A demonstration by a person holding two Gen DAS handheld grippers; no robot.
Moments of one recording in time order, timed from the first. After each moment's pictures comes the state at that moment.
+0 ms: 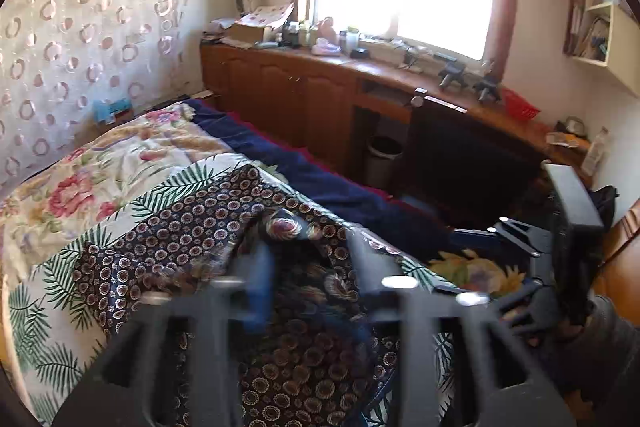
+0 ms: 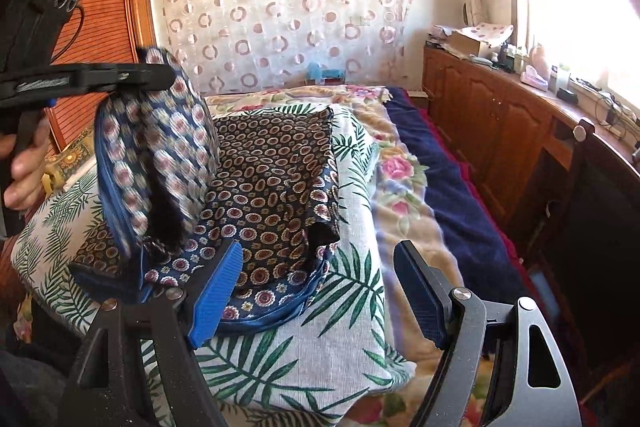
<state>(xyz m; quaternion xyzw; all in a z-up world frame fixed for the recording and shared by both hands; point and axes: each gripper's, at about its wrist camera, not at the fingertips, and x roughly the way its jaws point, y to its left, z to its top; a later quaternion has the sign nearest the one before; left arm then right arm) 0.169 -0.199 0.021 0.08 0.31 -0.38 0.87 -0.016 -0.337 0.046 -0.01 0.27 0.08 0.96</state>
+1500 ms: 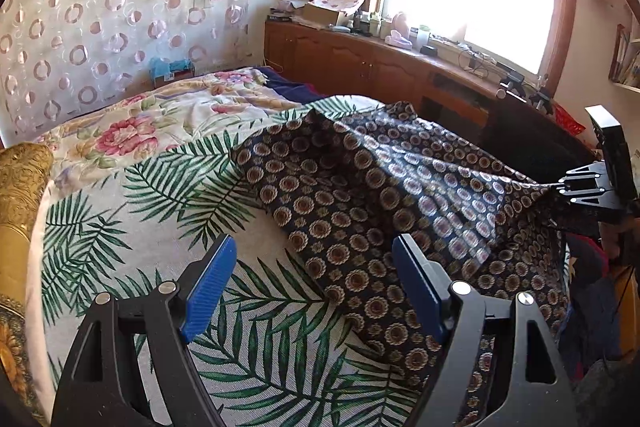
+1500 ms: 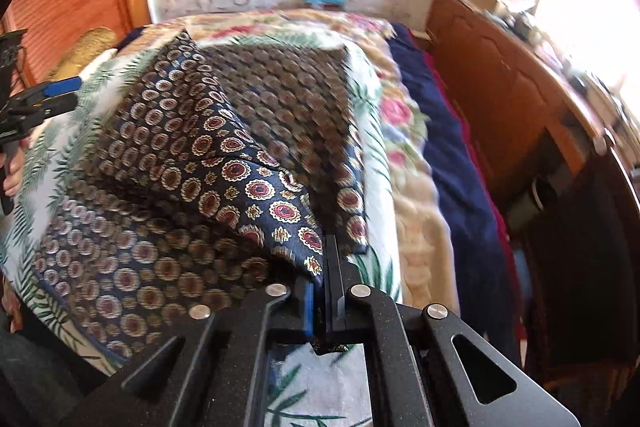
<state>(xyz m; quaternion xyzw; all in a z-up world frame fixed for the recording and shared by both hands) 0.236 -0.030 -0.073 0.05 0.34 -0.30 0.89 0.109 -0.297 0.048 -0.07 0.42 0.04 0.90</state>
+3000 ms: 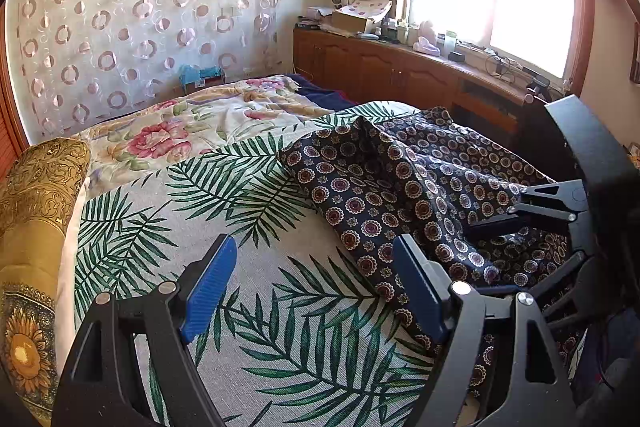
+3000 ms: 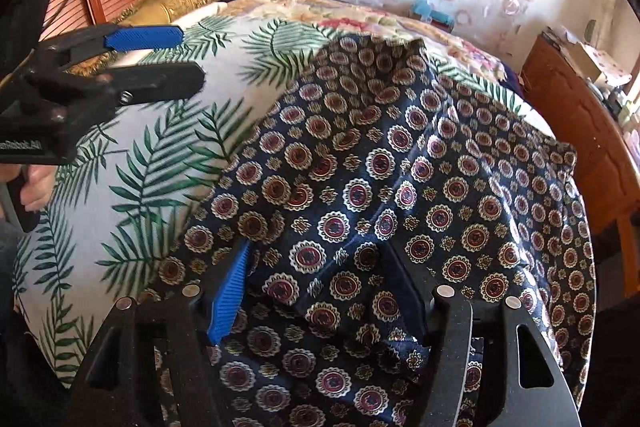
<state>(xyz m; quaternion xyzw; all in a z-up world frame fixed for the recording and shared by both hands) 0.237 -0.010 -0.075 0.06 0.32 -0.25 0.91 0.227 -0.125 -0.017 -0.15 0.42 0.19 0.87</state>
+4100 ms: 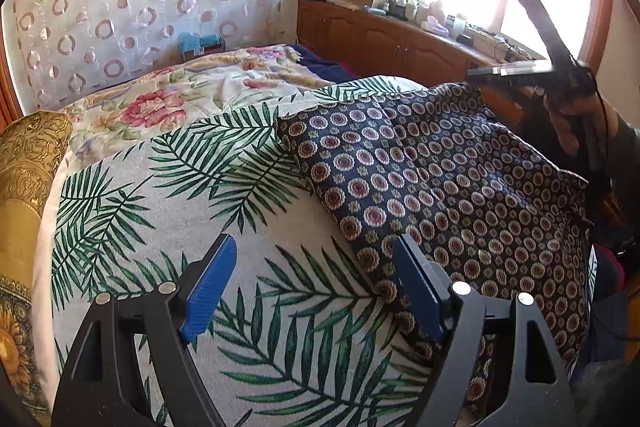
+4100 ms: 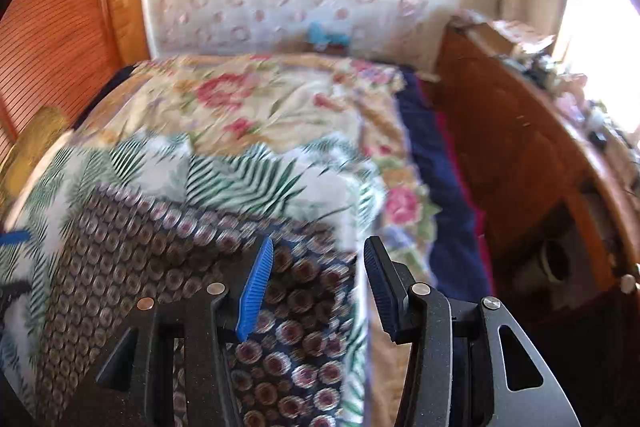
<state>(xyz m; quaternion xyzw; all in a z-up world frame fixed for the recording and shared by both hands) 0.257 -0.027 -0.088 0.05 0.38 -0.24 0.89 0.353 -0.287 0.040 -0.08 0.38 0.07 0.92</state>
